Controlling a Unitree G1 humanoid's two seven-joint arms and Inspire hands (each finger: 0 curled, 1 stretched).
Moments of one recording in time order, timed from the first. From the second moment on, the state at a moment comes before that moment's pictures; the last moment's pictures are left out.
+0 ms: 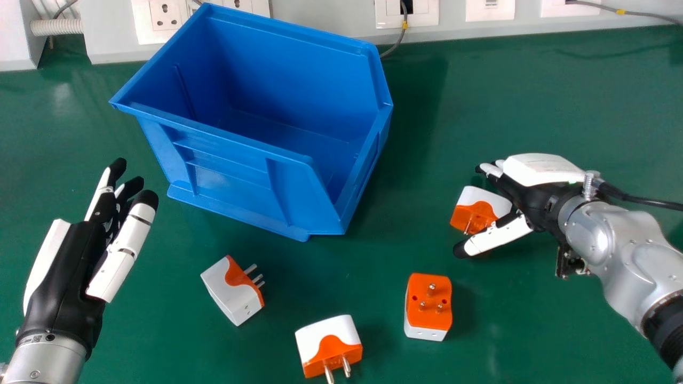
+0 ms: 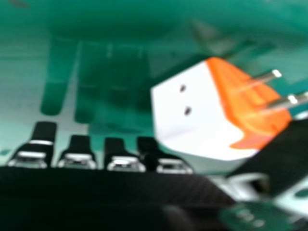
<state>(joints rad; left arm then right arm) 0.23 0.30 0.29 -0.26 -0.02 0.08 -0.20 -0.72 -0.52 0.48 0.79 -0.75 0.04 0.25</state>
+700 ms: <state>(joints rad) 0.23 0.30 0.29 -0.27 -0.02 0.09 -0.20 -0.76 -0.52 0.53 0.83 -0.80 0.09 0.25</state>
